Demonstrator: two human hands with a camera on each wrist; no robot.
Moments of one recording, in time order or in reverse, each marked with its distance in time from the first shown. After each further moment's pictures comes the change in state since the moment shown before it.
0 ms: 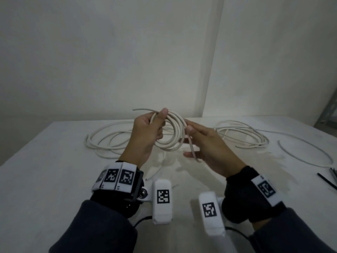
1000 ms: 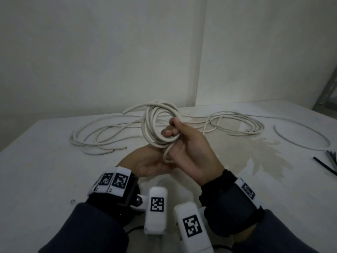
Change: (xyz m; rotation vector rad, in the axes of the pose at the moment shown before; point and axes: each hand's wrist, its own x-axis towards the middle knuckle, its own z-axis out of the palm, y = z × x) left_hand -0.019 -0.053 0.017 -0.087 -0.318 -0.772; right_hand -0.006 0.012 0.024 1.024 -0.016 0.046
